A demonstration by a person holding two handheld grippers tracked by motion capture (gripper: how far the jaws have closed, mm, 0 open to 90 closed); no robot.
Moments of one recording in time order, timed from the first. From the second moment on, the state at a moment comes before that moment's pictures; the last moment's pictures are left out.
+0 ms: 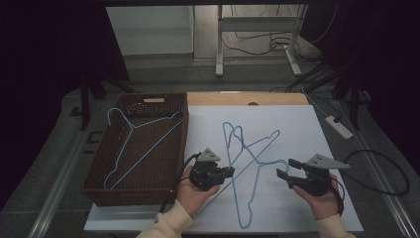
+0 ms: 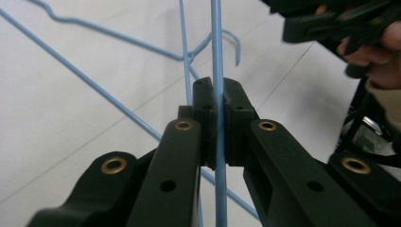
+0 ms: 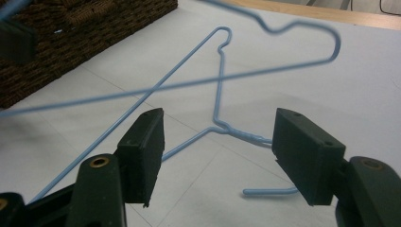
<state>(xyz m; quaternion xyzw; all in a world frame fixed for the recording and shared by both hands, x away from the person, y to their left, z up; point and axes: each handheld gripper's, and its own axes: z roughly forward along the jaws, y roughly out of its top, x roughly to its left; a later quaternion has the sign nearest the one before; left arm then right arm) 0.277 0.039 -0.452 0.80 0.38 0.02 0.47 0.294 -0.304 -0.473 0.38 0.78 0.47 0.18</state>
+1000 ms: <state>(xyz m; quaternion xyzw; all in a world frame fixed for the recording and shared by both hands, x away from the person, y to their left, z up) 0.271 0.165 -0.364 0.75 0.39 0.08 0.53 0.299 -0.308 -0.482 0.38 0.78 0.46 0.17</state>
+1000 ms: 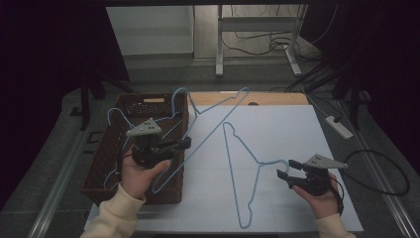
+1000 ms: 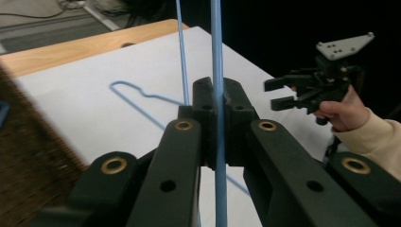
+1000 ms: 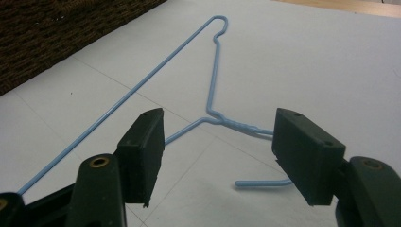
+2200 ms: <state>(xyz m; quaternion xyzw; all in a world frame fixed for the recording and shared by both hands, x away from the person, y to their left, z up) 0.287 0.294 -0.394 0.74 0.47 0.13 0.46 0.301 -0.306 -0.484 0.39 0.78 0.46 0.17</state>
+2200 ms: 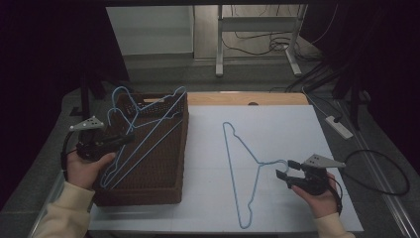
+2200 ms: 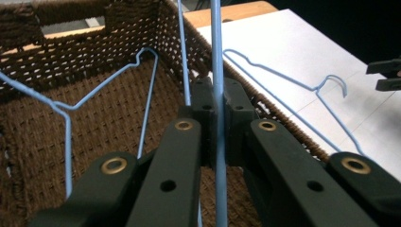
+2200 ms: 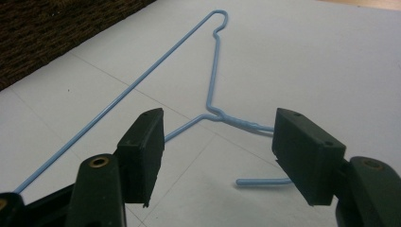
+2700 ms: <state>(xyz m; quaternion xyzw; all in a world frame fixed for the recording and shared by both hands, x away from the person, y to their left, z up) 0.308 0.298 -0.417 0.76 0.48 0.11 0.41 0.301 -0.307 -0.484 0.39 0.79 0.45 0.17</state>
